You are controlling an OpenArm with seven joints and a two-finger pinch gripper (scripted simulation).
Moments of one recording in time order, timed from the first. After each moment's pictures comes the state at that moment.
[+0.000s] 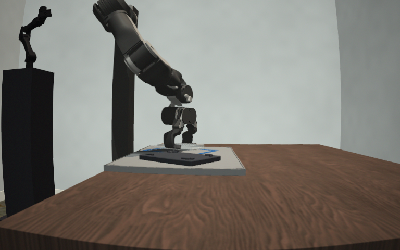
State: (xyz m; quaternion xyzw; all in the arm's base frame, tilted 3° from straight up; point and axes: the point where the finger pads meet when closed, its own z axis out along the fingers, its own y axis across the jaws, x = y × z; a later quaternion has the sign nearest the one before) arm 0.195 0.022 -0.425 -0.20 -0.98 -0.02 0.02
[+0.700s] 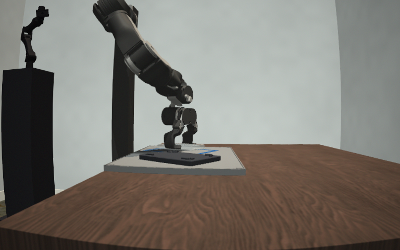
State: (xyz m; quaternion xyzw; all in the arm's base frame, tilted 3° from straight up) arm 0.195 0.023 -0.426 -0.20 -0.98 -0.02 0.02
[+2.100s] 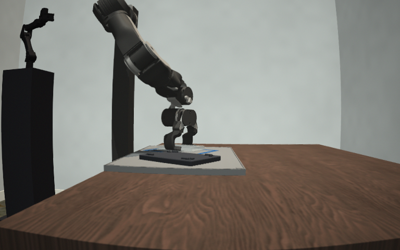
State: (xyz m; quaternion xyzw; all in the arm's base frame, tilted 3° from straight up) arm 0.195 0.023 -0.430 -0.20 -0.98 -0.02 0.02
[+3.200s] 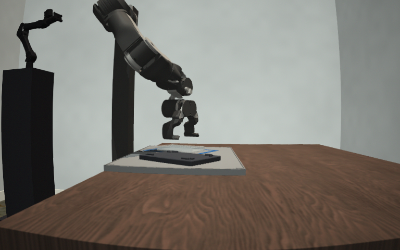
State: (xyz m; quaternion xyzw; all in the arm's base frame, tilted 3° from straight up) arm 0.196 0.025 -0.401 -0.19 -0.98 -0.03 0.02
